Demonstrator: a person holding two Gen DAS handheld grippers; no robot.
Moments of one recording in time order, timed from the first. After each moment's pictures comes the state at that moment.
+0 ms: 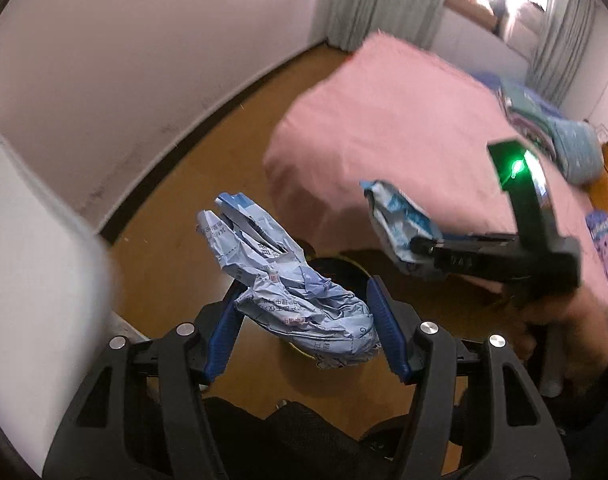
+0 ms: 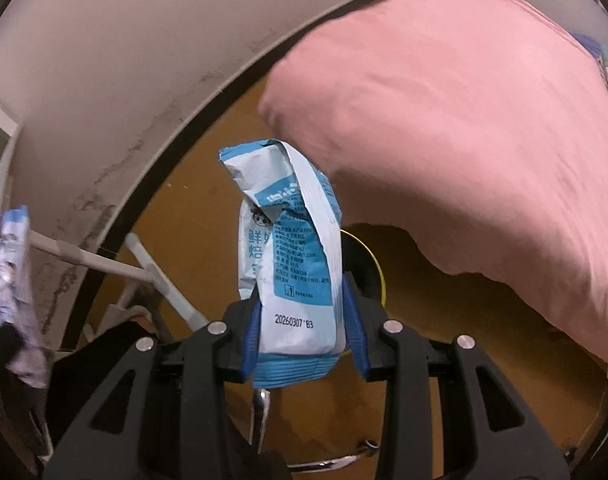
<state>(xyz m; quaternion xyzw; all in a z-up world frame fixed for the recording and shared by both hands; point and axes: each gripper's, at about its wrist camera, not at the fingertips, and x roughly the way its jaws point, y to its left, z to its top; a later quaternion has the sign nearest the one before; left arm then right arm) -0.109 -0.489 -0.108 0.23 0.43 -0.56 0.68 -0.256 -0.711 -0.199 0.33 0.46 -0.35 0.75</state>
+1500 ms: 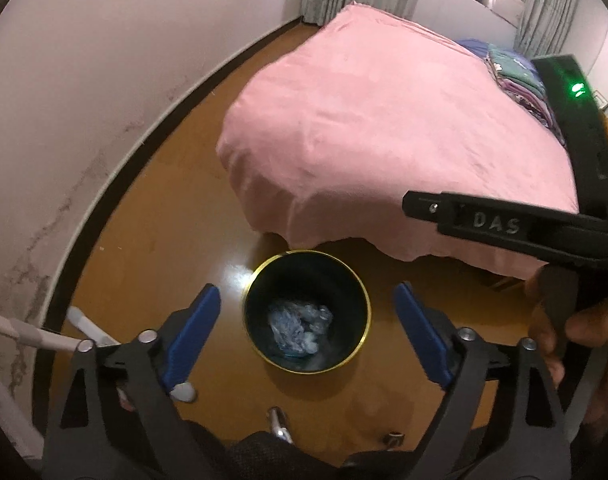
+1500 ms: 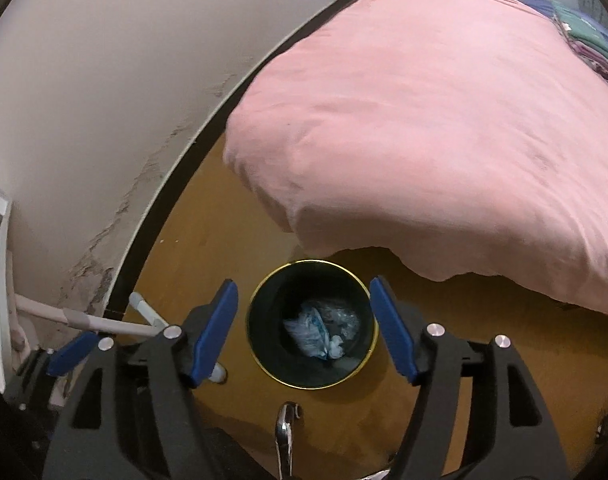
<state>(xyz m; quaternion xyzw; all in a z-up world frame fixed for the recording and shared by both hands) -0.156 -0.562 -0.137 0.27 0.41 -0.57 0.66 -0.285 -0.728 -0.178 0.38 0.37 -0.40 0.75</state>
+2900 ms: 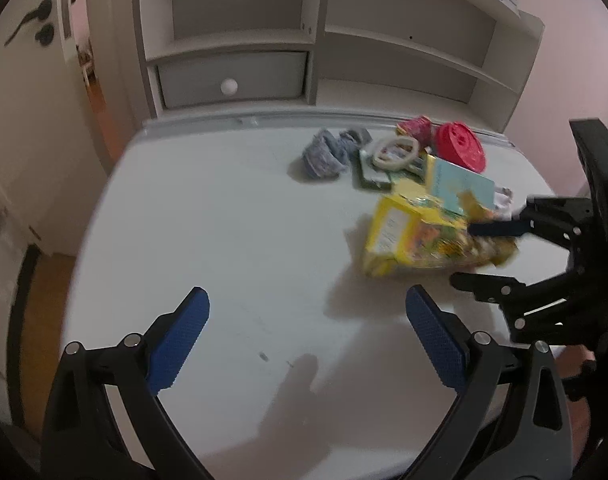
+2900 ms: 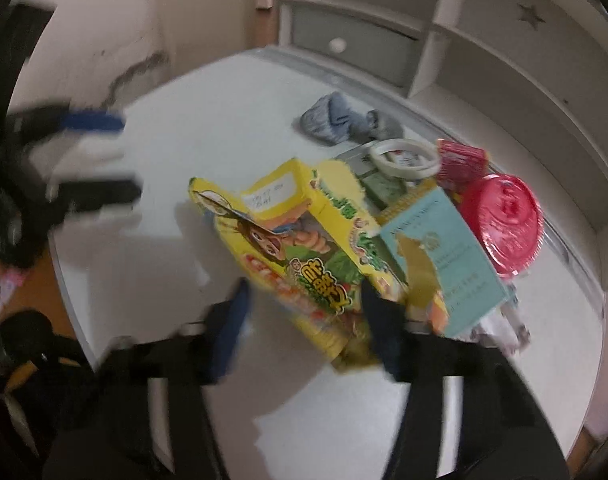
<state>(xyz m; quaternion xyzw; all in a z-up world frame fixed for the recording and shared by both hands) 0.071 0.095 -0.015 0.02 0.44 -0.11 0.89 0.105 -0.118 -0.057 -0.22 0.43 0.27 0.83</state>
